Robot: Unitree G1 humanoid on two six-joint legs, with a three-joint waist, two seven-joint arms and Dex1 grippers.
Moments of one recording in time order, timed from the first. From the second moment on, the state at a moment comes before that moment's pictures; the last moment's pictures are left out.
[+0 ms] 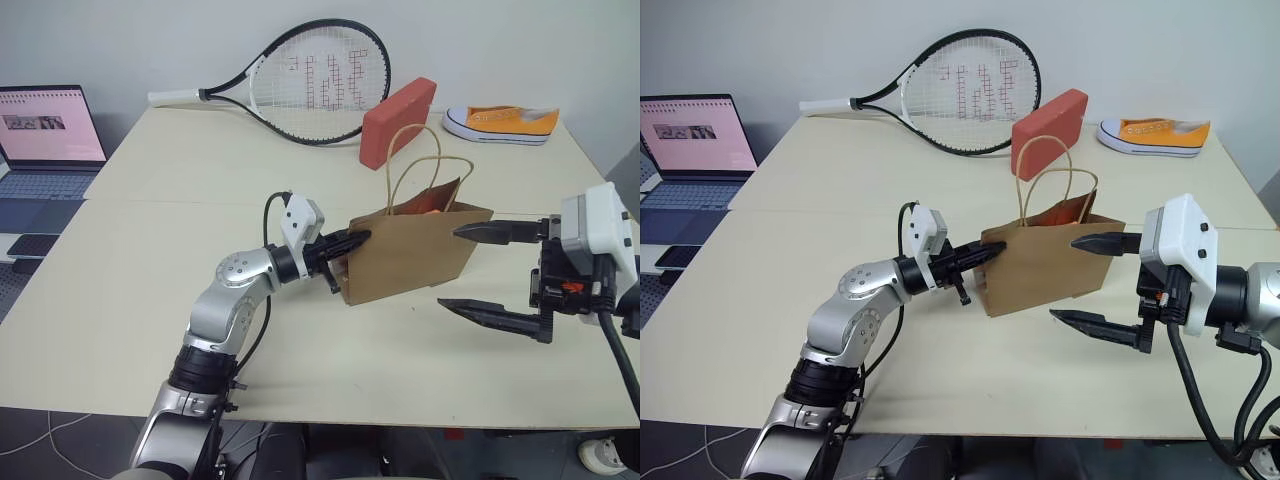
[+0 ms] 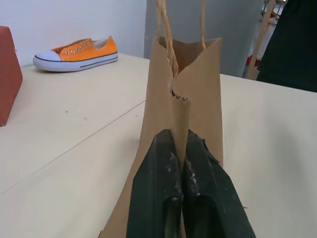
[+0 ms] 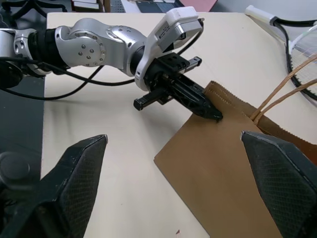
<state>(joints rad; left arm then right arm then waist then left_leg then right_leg) -0.51 0.30 -0.12 -0.02 -0.39 0.34 -0.83 -0.20 -1.10 -0.43 -0.77 1.00 0.78 0.80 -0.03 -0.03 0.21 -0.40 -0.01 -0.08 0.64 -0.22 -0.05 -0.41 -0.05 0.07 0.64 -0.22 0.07</state>
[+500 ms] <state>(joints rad) -0.69 0.35 -0.12 0.22 -0.47 0.37 -1.19 0.11 -1.12 -0.88 -0.79 1.01 0.91 0.93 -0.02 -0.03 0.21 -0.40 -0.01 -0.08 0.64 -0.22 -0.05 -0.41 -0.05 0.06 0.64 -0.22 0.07</state>
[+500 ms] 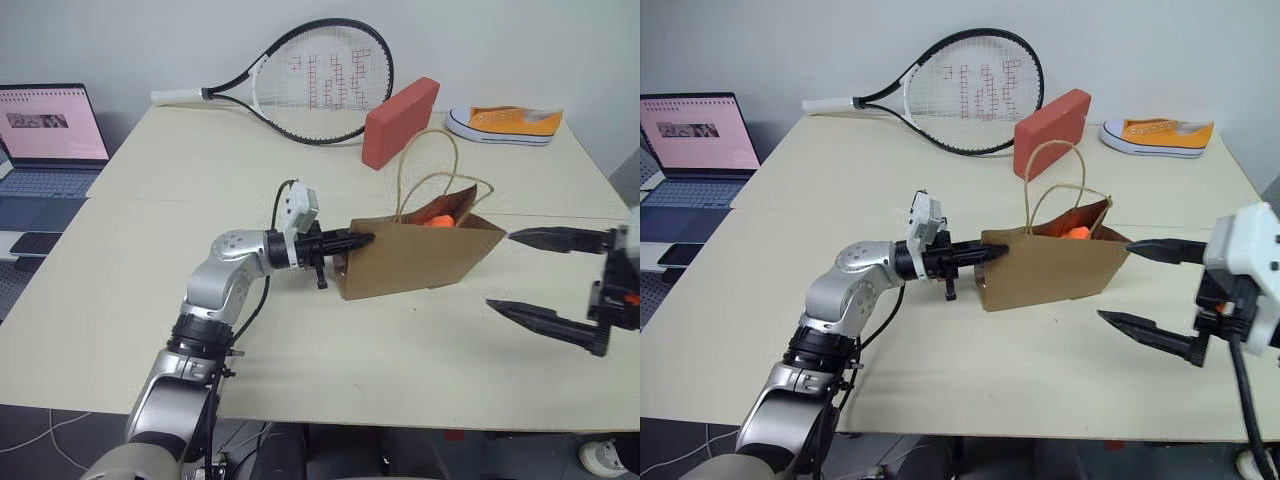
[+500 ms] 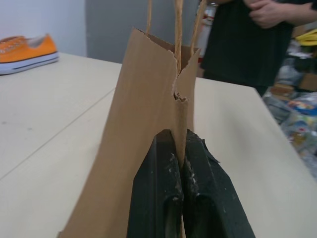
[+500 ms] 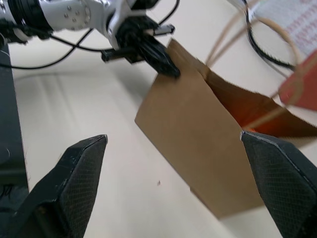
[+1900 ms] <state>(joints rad) -0.73 0.55 -0.12 0.41 -0.25 0.18 -1.31 0.13 -1.14 -0.78 -0.65 0.84 0.78 0.99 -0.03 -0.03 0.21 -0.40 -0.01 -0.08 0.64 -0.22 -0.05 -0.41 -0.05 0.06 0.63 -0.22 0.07</state>
